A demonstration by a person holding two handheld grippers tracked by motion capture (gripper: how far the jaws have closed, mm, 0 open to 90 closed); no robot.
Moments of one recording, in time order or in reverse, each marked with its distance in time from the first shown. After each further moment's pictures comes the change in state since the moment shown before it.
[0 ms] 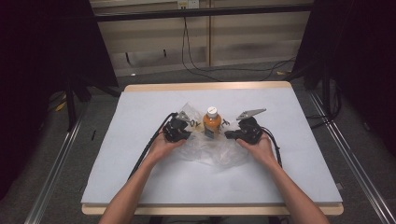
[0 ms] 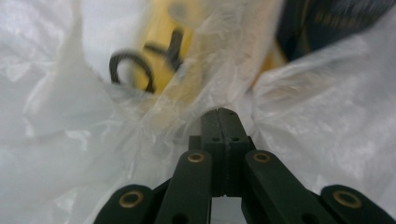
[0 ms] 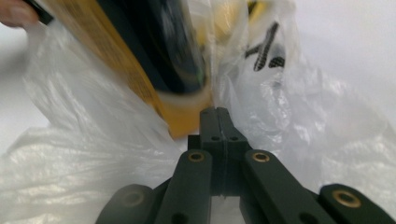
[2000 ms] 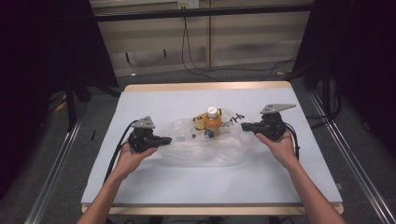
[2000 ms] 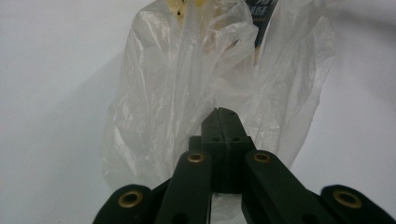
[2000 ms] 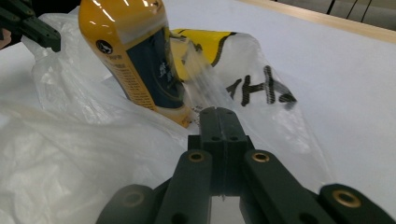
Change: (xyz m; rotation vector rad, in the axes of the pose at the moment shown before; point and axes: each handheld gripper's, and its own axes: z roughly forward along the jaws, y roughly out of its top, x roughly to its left) left arm -0.007 -0.052 -0.098 -0.226 -0.055 -0.092; right arm -0.008 0.007 -0.072 -0.144 -0.027 -0.006
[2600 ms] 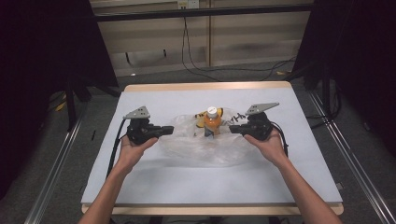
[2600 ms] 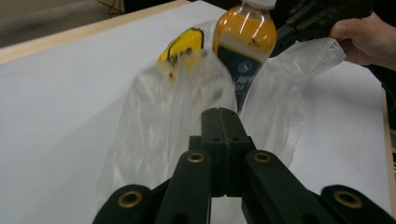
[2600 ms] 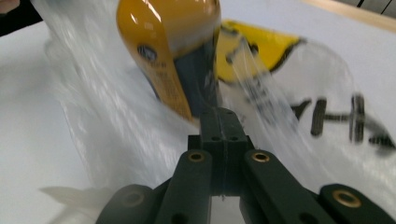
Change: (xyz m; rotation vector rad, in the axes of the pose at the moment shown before) left arm -0.001 0.030 -0.011 -0.175 -0.047 -0.039; right arm 0.021 0.018 0.025 0.057 0.060 -0.070
